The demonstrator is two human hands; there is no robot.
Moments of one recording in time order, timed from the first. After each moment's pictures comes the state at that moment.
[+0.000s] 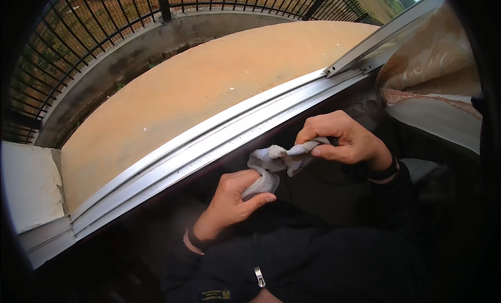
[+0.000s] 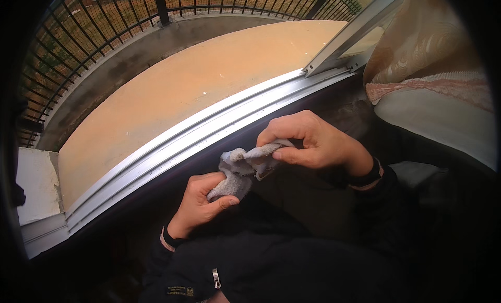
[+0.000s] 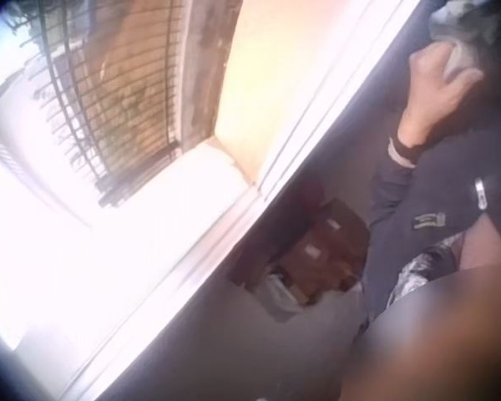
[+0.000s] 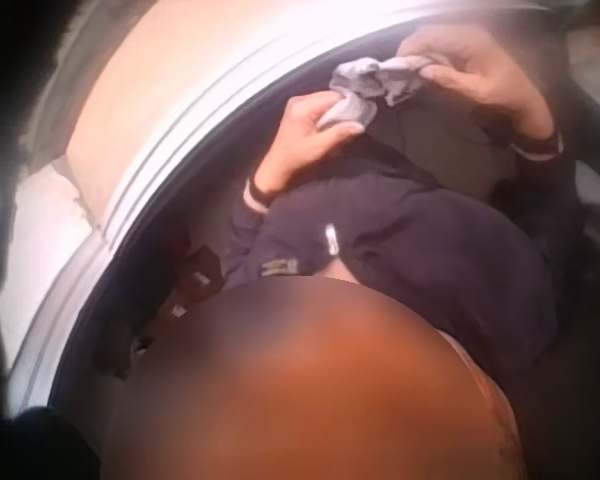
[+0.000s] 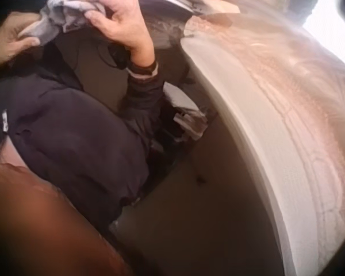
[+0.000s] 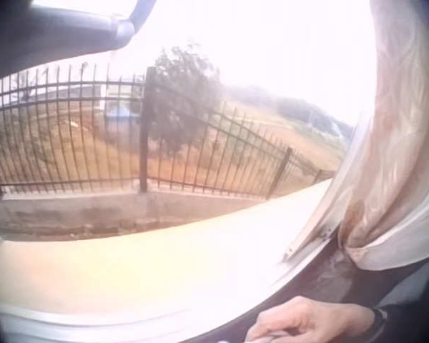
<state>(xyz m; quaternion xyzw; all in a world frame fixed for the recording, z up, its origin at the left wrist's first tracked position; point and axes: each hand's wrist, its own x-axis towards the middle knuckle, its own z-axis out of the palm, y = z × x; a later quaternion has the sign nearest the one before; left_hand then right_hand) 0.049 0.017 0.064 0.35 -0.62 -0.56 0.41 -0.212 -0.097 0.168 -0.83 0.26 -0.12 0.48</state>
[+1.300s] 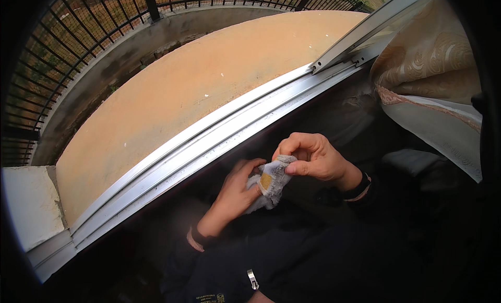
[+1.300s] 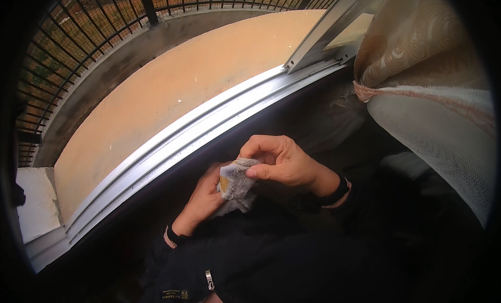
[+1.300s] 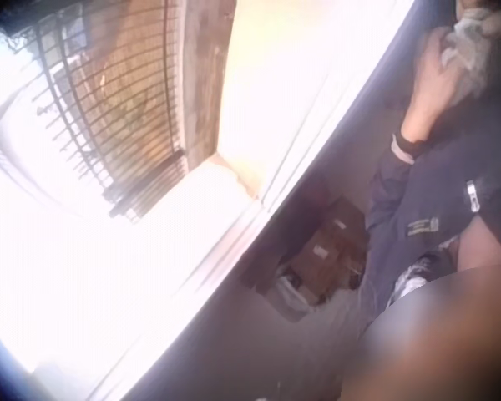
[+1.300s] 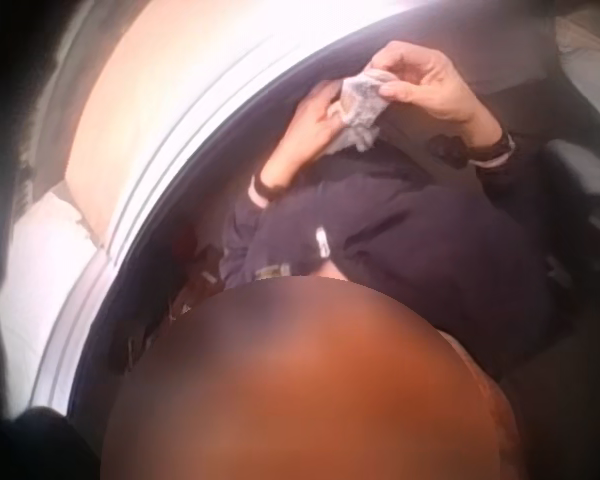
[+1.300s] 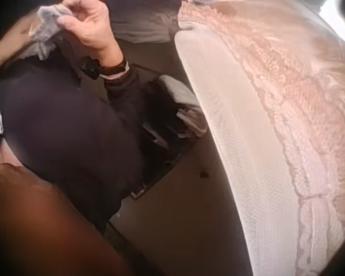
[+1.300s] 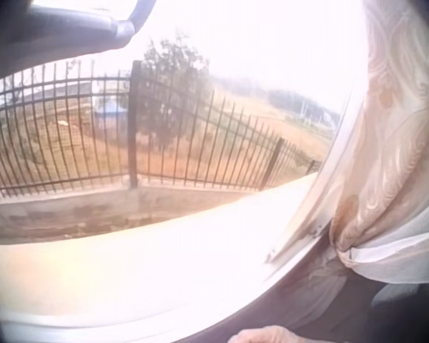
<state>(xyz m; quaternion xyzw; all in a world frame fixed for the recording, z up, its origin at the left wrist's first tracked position) -0.001 0.003 0.018 0.44 -0.60 -0.58 0.33 -0.225 -0.059 0.096 -0.50 0.28 -0.29 0.76</state>
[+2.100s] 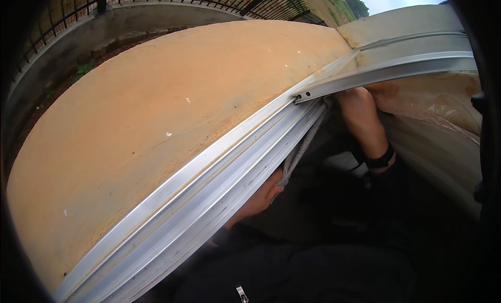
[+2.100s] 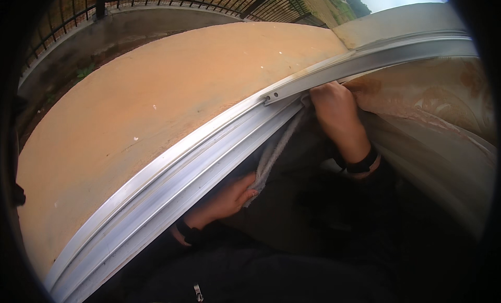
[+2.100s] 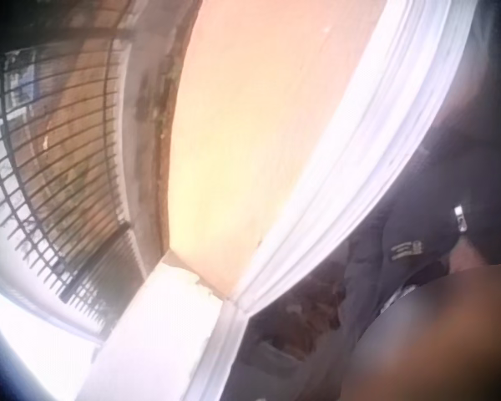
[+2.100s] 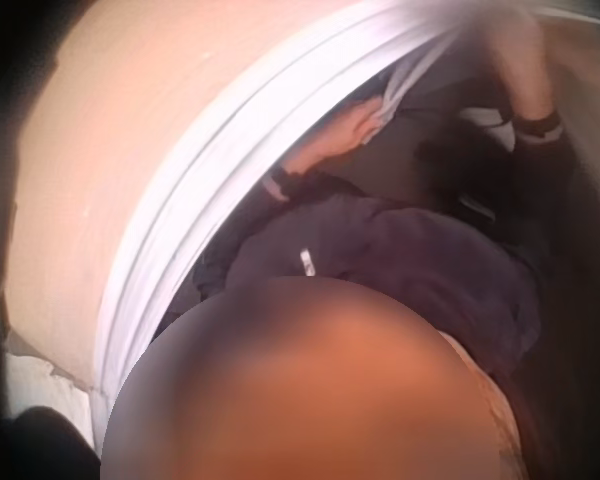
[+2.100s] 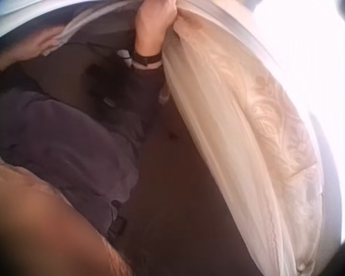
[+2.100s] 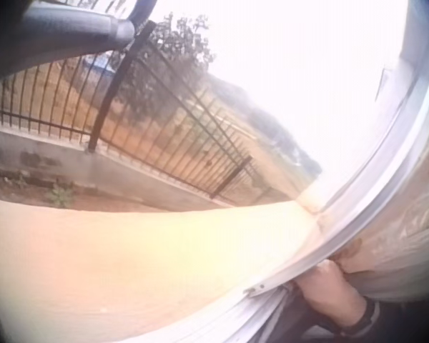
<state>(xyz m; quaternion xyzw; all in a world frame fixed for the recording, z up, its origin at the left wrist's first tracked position) -0.118 -0.053 -0.055 0.18 -0.65 -0.64 0.35 -0.340 -0.187 0.165 -0.85 0.45 0.10 -0.25</state>
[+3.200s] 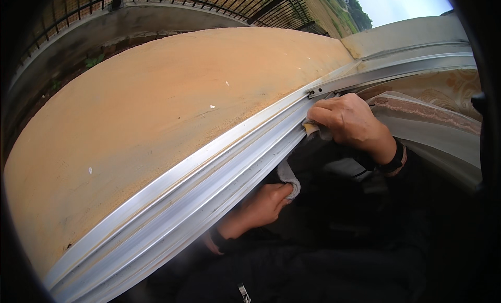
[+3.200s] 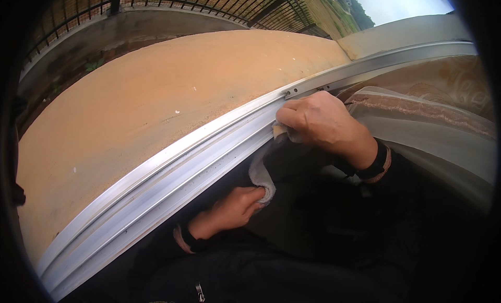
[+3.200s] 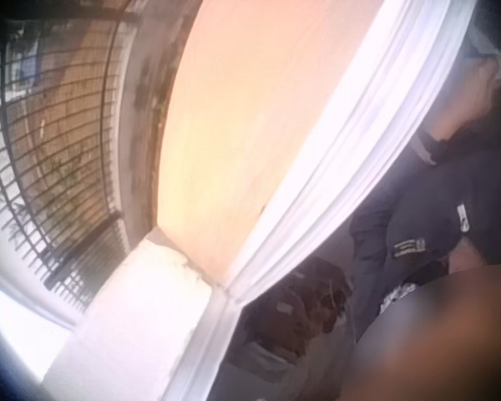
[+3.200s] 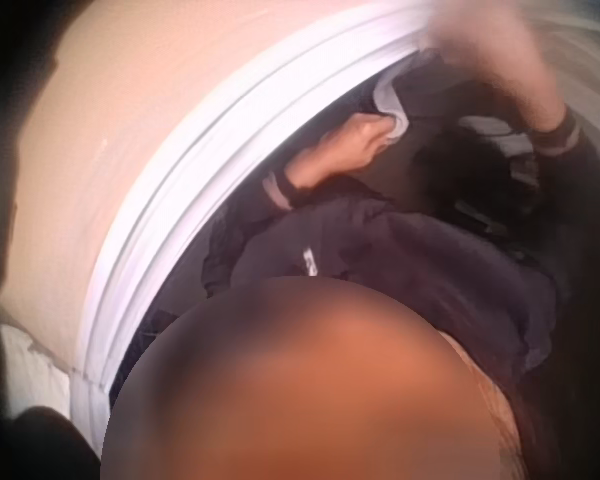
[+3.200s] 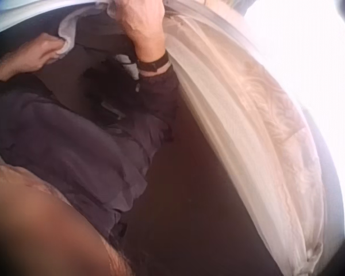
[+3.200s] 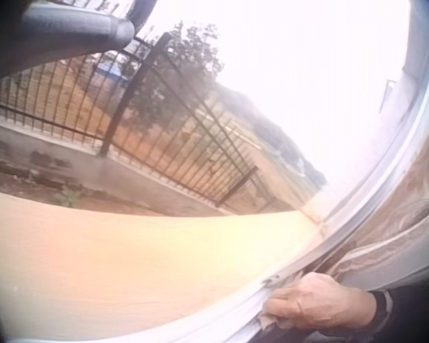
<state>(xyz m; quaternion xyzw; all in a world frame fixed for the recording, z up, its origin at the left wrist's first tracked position) -0.058 -0.018 -0.022 0.15 -0.63 -0.64 0.42 -0.190 -0.153 0.200 -0.91 0.34 0.23 -0.03</state>
